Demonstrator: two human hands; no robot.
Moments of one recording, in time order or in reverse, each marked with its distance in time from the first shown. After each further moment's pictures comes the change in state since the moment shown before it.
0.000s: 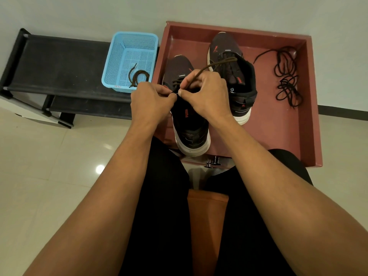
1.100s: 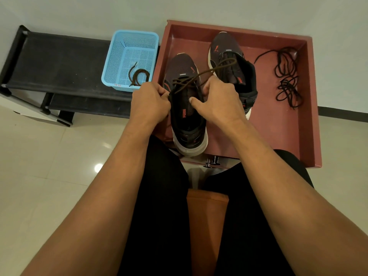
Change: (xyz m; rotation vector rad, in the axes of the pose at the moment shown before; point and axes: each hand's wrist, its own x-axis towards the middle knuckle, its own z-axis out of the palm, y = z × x) left_hand 0.001 0.000 -0.005 0.249 -0.023 -0.006; right_hand -0.011 0.007 -0.023 -0.390 -0.113 0.145
